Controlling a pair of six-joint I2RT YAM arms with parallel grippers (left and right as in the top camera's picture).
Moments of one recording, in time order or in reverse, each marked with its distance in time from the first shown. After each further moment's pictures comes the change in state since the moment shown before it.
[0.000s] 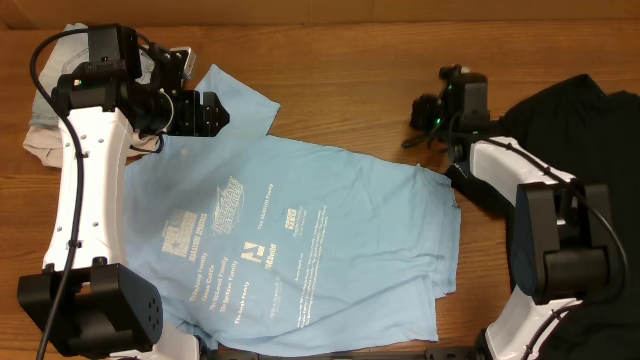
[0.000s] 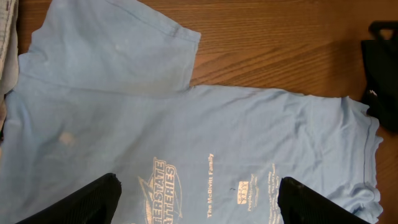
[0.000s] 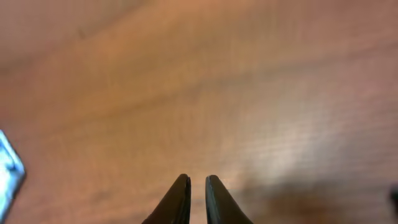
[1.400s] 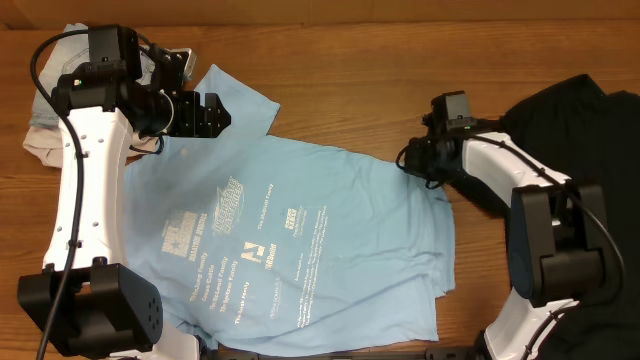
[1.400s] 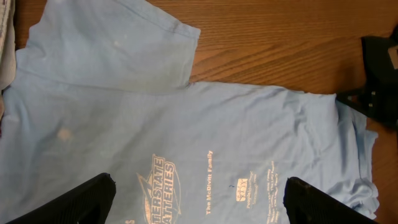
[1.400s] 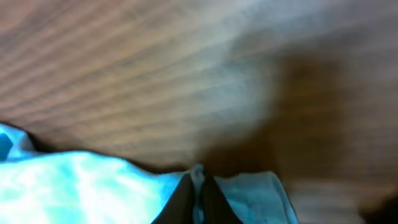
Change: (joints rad) left arm 0.000 0.000 0.000 -0.012 0.000 0.000; right arm 0.056 -0.004 0.020 -0.572 -0.036 -0.030
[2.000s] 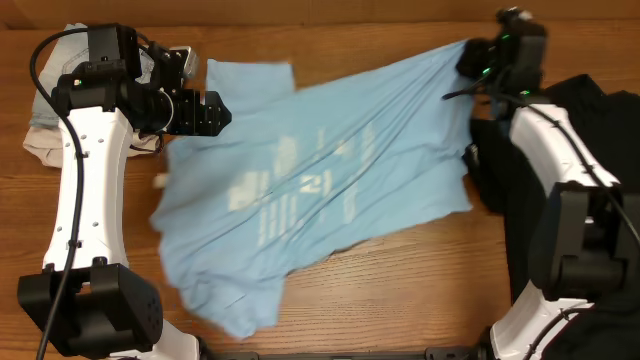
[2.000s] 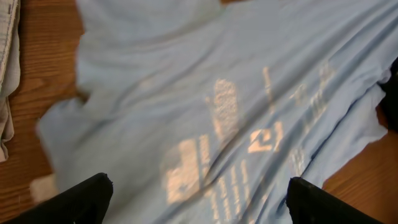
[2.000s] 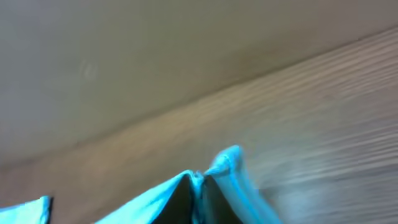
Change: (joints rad) left arm 0.000 0.000 0.000 0.019 0.000 0.000; right arm -0.232 0.007 0.259 0.473 0.064 -0.013
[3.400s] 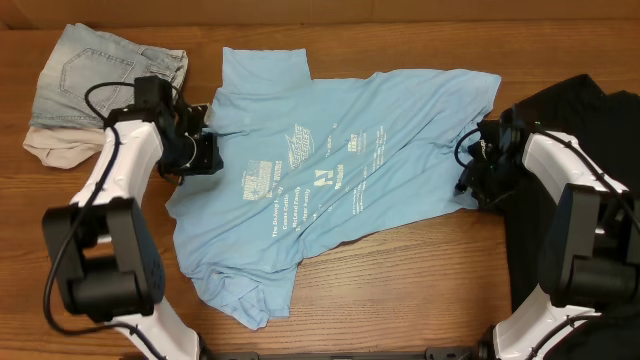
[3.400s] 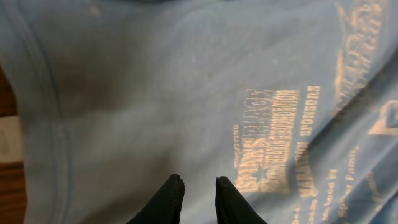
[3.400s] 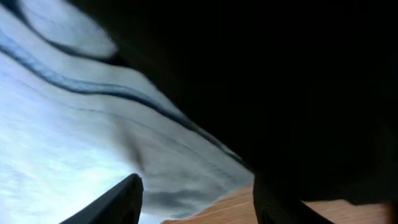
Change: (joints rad) left arm 0.000 0.174 -0.324 0.254 -0.115 -0.035; right arm -0.063 -0.038 -0.243 -0.922 -0.026 0.039
